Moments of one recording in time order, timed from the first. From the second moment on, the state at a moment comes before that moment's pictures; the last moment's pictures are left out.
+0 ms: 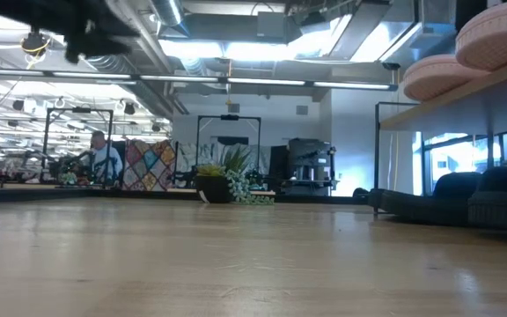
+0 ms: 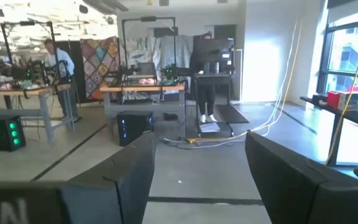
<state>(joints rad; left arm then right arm) 0.18 0.33 0.43 -0.12 -0.54 -0.19 -0.86 0.19 0.61 -0.26 0.62 -0.06</state>
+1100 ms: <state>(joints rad) 0.81 0.25 0.21 0.00 0.05 -0.23 -0.85 0.15 0.61 -0.35 0.70 0.00</state>
